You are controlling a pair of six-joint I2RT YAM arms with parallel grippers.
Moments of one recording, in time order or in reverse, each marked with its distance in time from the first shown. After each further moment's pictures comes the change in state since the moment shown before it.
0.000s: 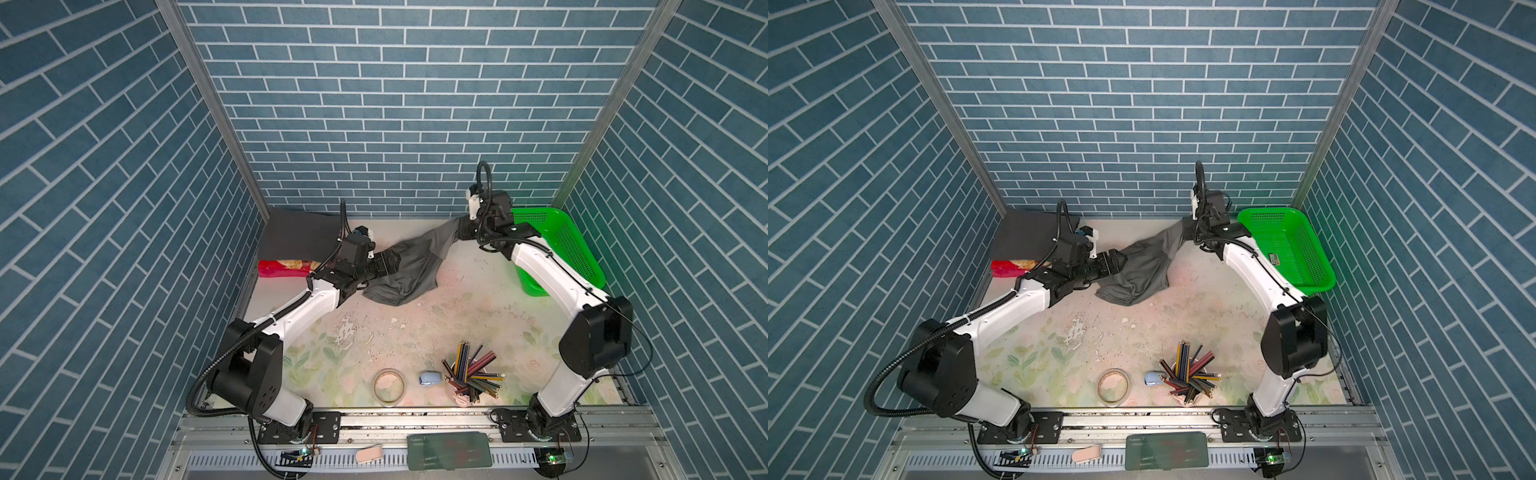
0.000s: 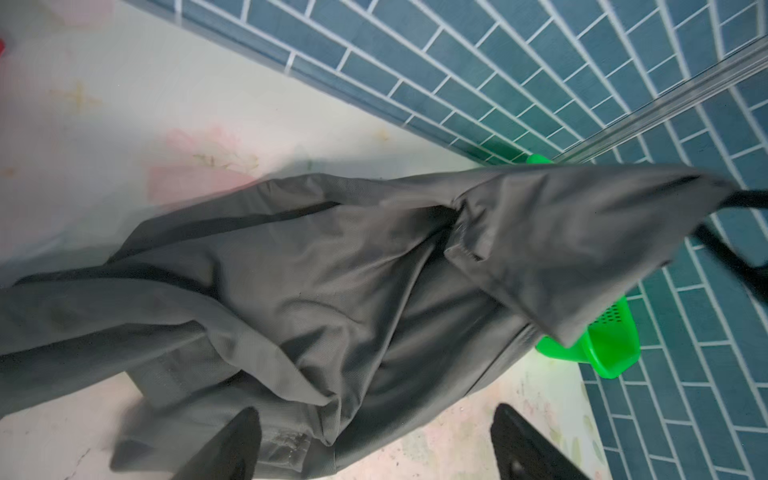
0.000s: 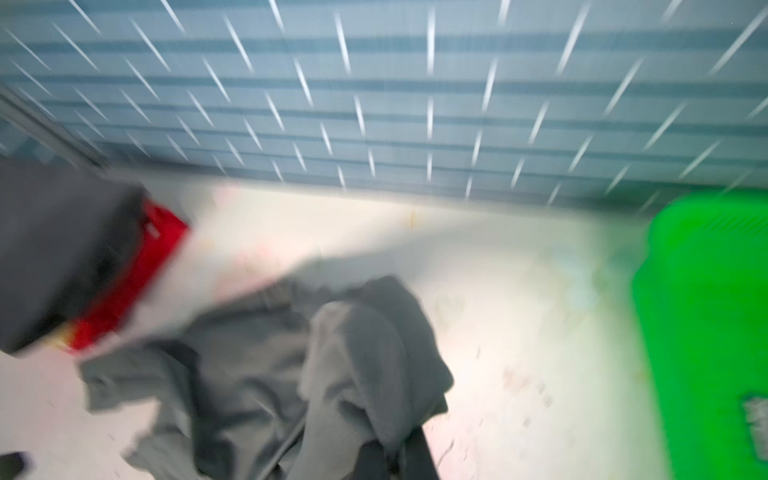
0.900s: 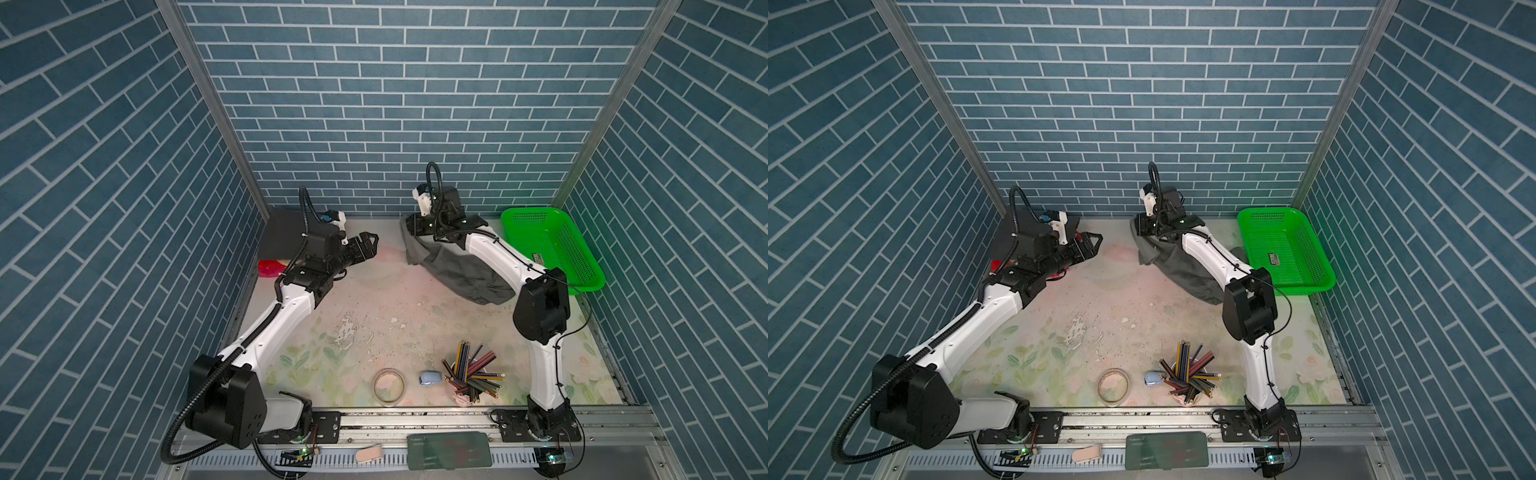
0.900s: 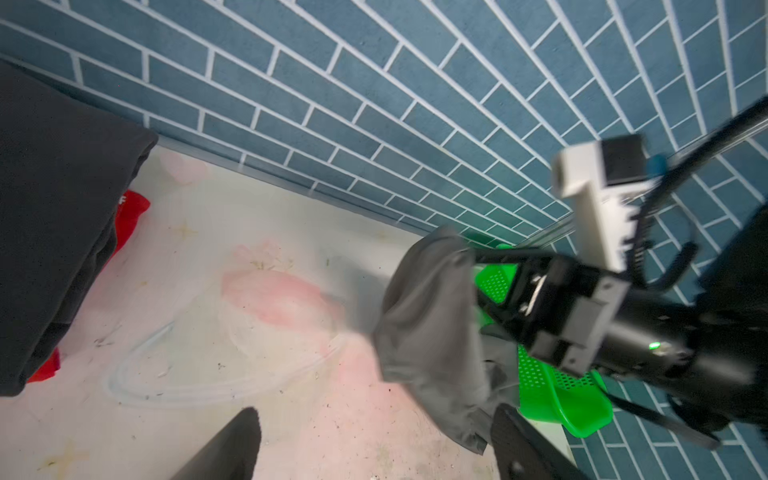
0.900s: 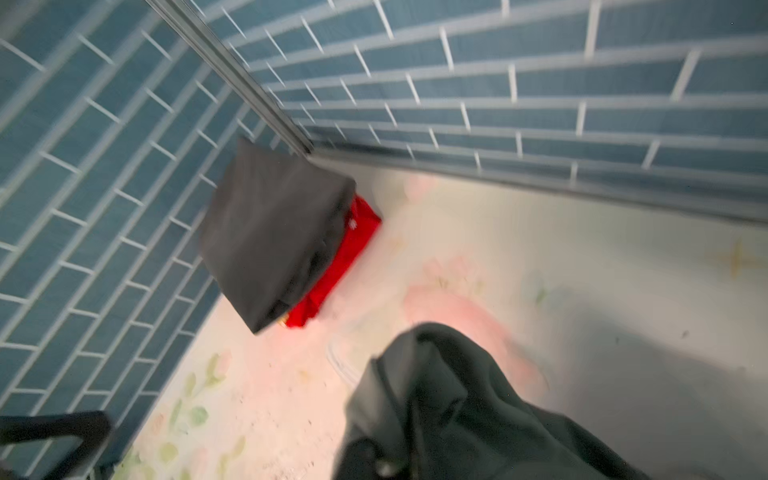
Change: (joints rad) left arm 0.150 -0.175 -0.019 -0.013 0.010 0.038; right arm 0.152 0.428 0.307 0.048 -0.376 0.193
